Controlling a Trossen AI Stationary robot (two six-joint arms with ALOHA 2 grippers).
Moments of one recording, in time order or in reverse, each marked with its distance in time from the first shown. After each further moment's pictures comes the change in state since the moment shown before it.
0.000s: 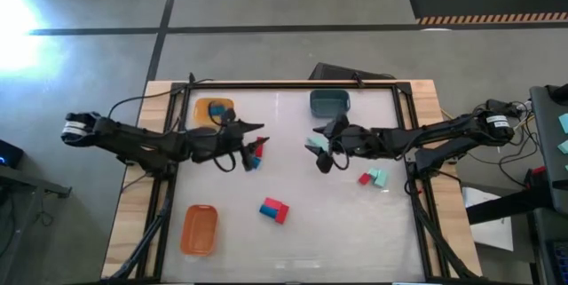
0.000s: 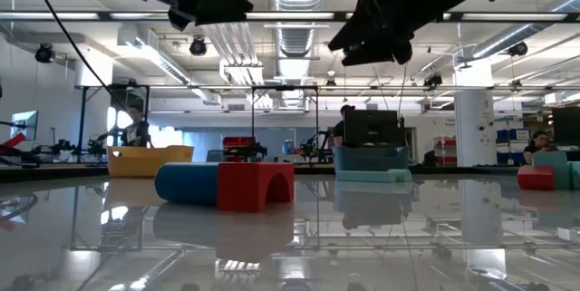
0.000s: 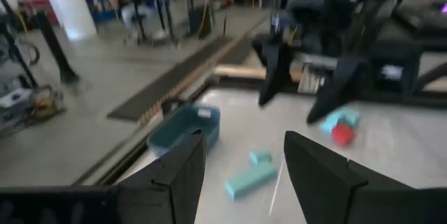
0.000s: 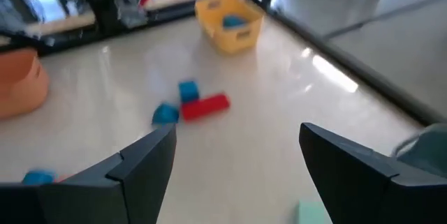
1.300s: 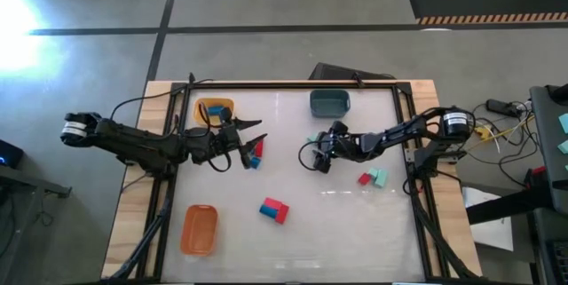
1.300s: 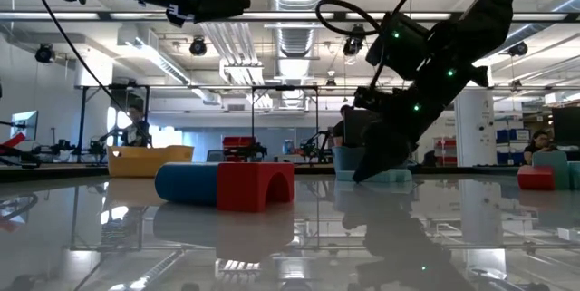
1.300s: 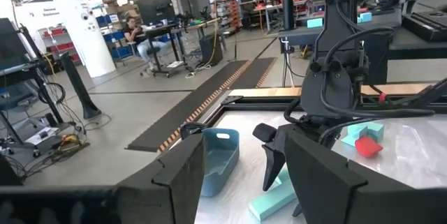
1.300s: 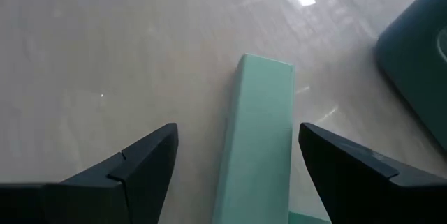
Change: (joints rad) left arm 0.007 -0.008 -0.073 0.180 -0.018 0.161; right arm -0.137 0.391 -0.132 0.137 0.016 -0.121
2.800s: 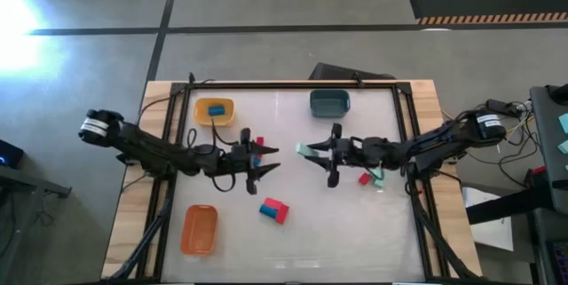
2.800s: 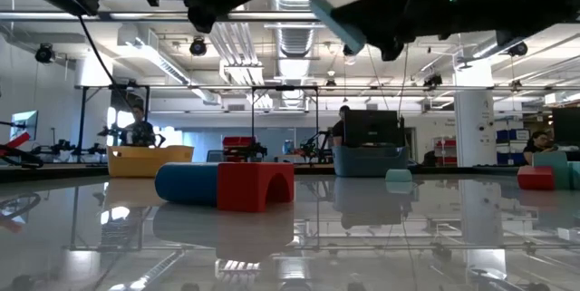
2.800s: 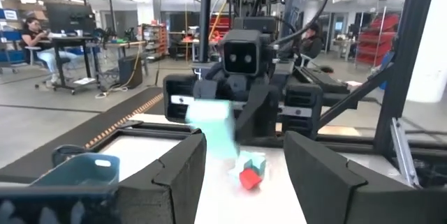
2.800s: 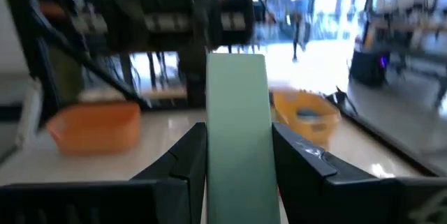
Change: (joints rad) left arm -0.131 0.254 -0.002 0.379 0.169 -0.179; right arm 0.202 -0.297 -0.185 0.808 -0.195 -0.179
